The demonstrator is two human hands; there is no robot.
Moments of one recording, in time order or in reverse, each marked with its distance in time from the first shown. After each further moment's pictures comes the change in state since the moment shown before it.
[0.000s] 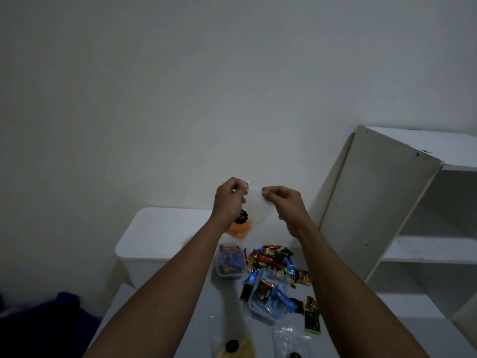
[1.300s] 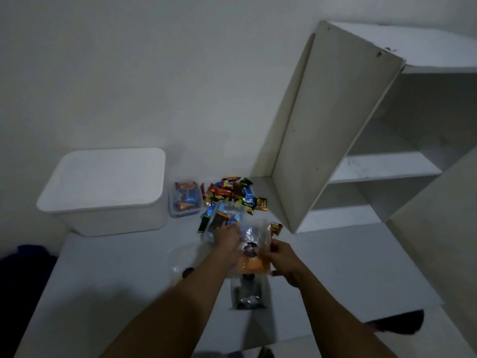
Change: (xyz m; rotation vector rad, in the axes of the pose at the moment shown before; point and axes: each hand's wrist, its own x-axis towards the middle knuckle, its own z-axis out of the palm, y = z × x) left_hand -0.168 -0.196 0.141 -0.174 0.092 -1.045; right_hand -0.148 0.238 -0.133 -0.140 -0.135 0.727
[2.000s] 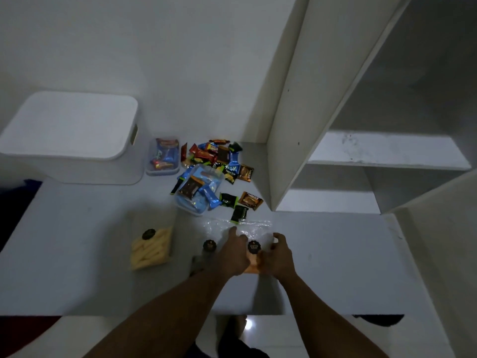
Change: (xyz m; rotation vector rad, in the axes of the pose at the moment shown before) left_hand -0.014 -0.124 0.080 1.365 -0.175 0.360; right_hand 0.040 0.101 -0.095 -0.316 0.090 -0.036
